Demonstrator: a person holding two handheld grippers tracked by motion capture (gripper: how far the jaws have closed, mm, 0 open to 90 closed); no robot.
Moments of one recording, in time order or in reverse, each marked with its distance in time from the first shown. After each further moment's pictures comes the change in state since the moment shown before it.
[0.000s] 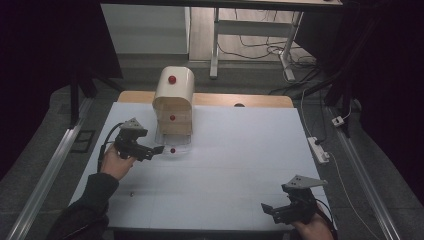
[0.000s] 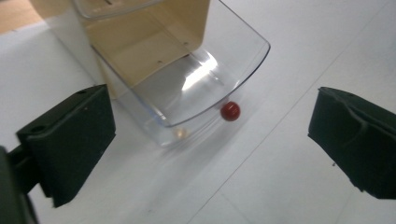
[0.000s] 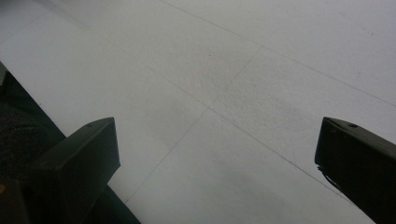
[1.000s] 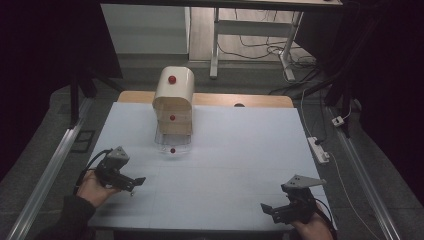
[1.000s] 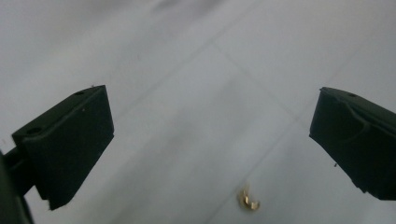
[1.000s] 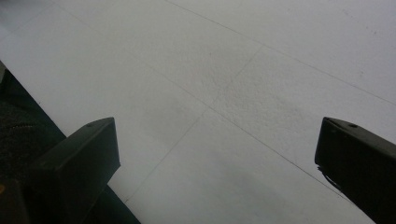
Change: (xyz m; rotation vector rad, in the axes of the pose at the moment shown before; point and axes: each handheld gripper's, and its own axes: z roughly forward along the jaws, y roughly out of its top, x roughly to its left) left arm -0.018 -0.076 -0.032 0.282 0.012 0.037; right arm 0.000 0.001 0.002 0.006 0.004 -0.003
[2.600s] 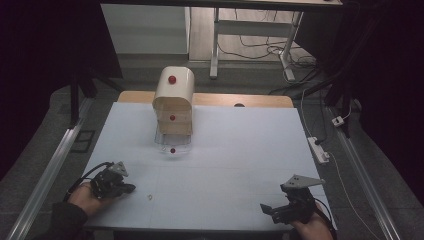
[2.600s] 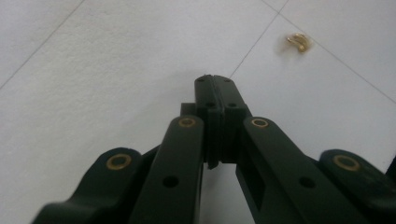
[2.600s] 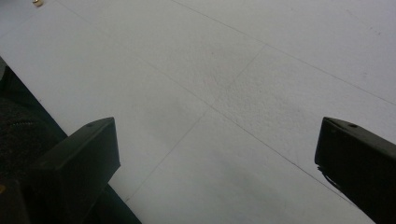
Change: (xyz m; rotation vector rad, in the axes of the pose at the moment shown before) left arm -0.007 -0.019 0.006 0.175 -0.094 0.105; right arm 0.001 0.001 0.001 0.008 0.003 -0.010
